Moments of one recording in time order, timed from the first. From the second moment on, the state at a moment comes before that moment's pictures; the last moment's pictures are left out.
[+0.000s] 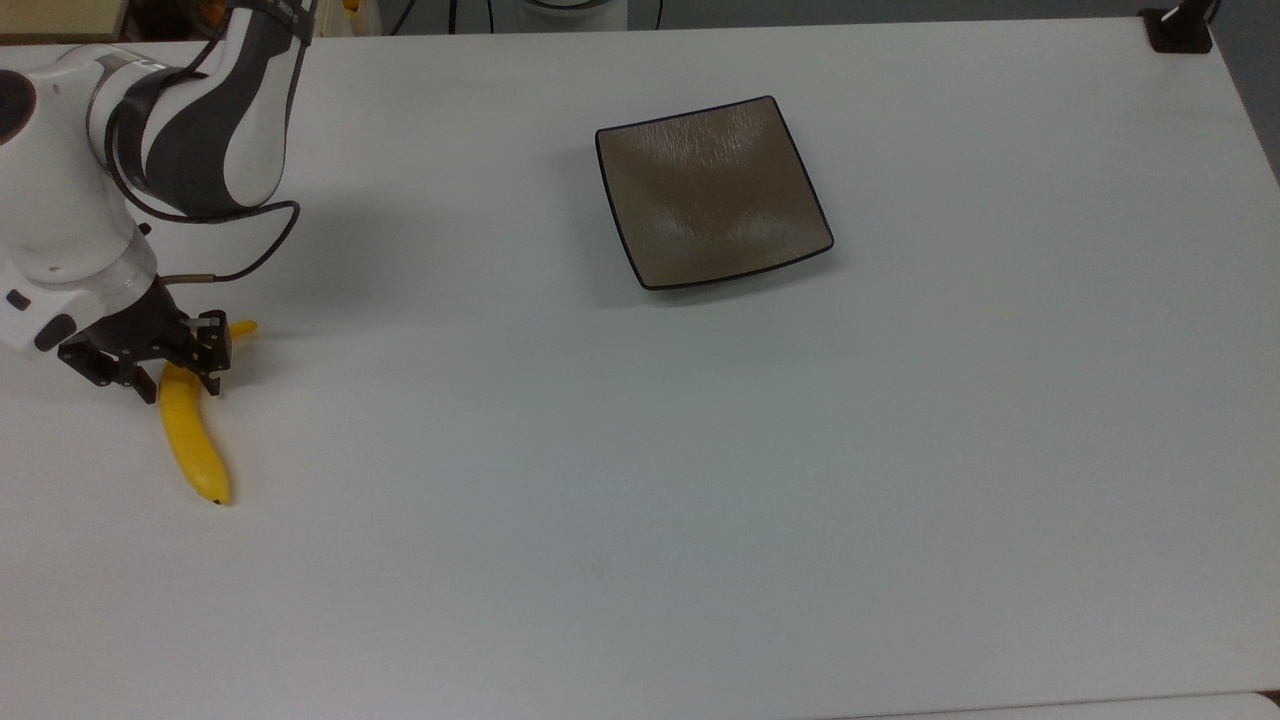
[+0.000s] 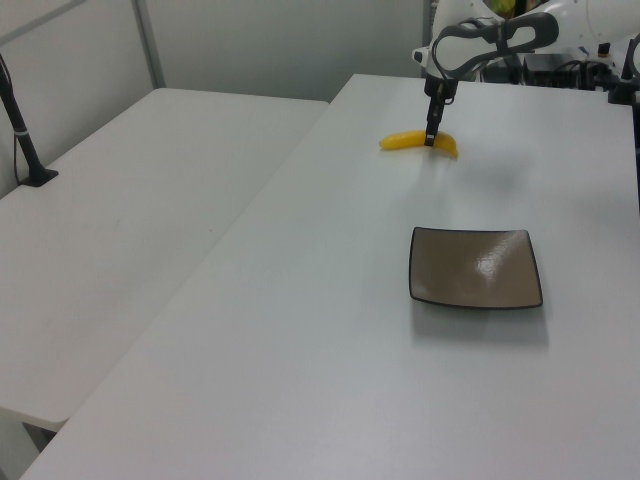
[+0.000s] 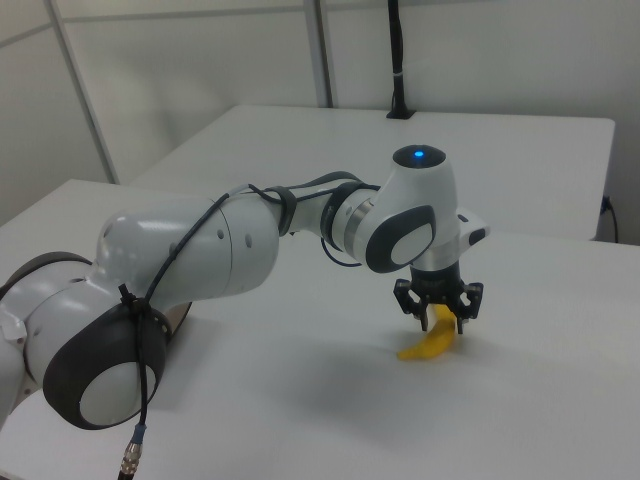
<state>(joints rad) -0.40 0.85 0.06 -1.11 -0.02 2.11 -0.62</state>
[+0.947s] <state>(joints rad) -0.38 0.77 0.06 -1.15 -0.05 2.11 -0.62</state>
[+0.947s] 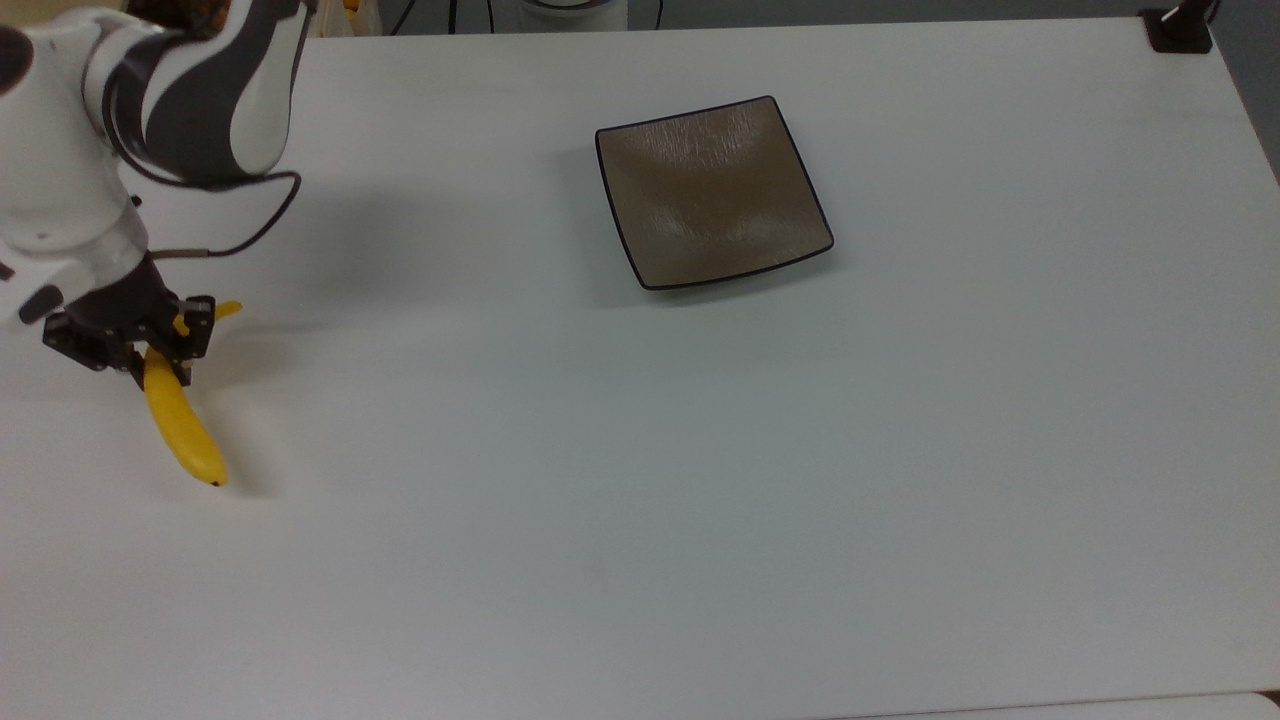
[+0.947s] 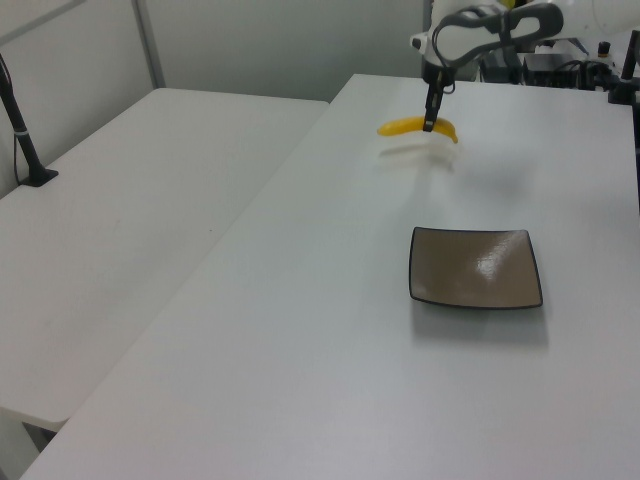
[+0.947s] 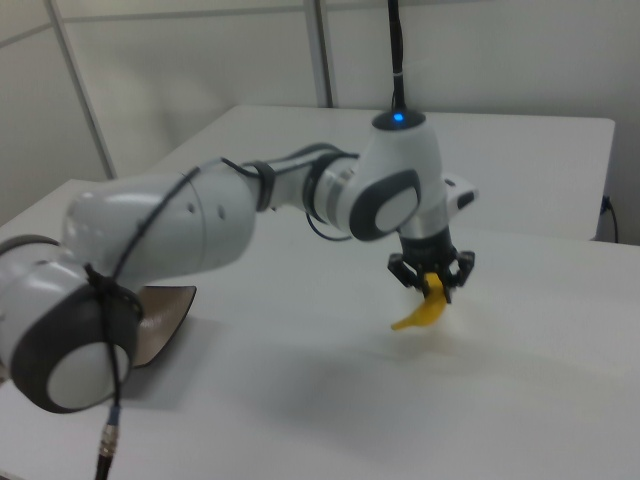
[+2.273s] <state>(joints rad) 0.01 0.17 0.09 -1.60 0.04 1.49 -0.04</state>
